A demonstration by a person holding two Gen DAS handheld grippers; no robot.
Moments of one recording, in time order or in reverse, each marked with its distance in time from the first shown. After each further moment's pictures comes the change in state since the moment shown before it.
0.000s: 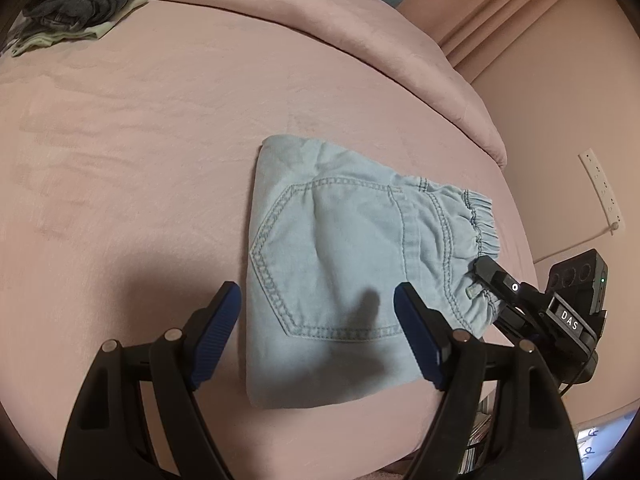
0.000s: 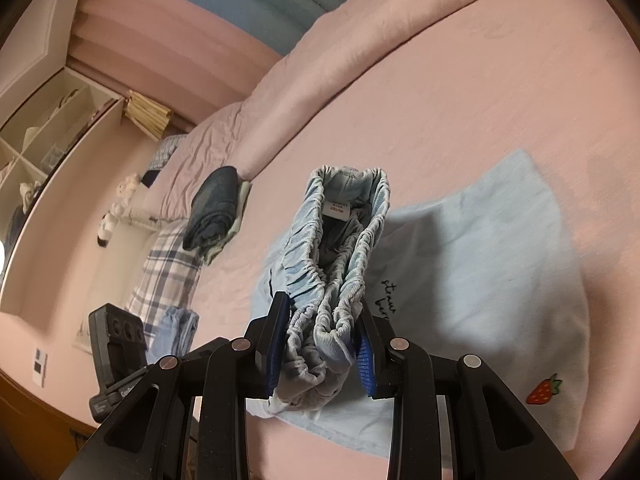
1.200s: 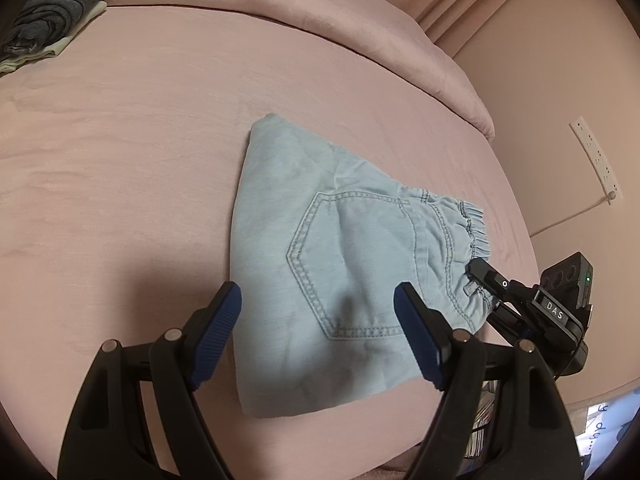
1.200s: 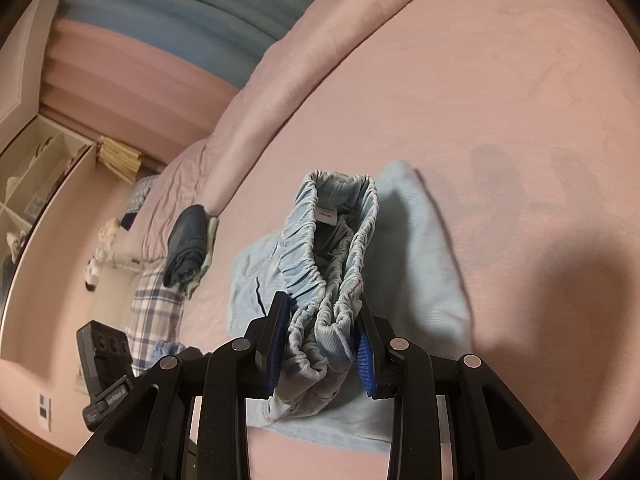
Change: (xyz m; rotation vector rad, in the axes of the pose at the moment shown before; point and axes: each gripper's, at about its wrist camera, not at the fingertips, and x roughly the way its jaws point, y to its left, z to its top) left arm 0.022 -0.023 0.017 0.090 0.061 -0.019; right arm -0.029 -0.039 -0.007 0.141 -0.091 -0.068
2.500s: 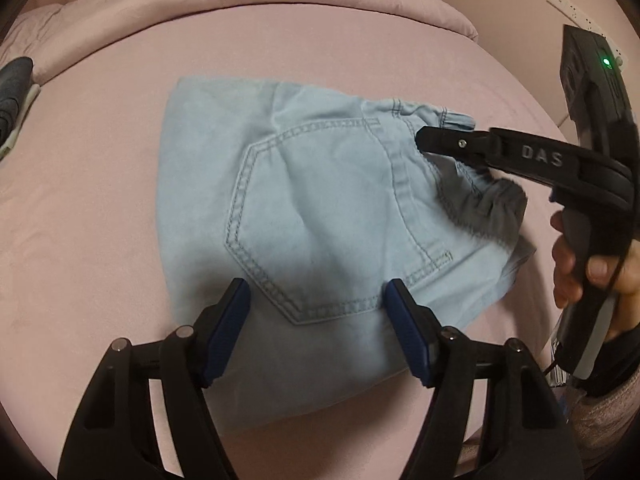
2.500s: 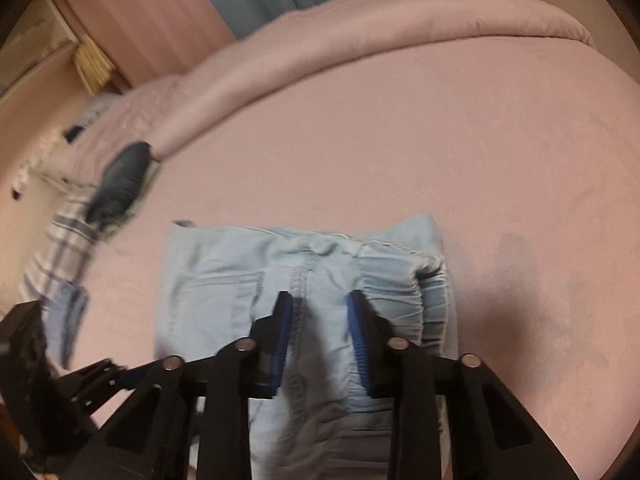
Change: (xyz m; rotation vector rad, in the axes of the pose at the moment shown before) left arm 0.078 -0.055 -0.030 0.359 0.102 0.151; right arm 0.053 0.037 0.040 -0.349 0.071 -0.332
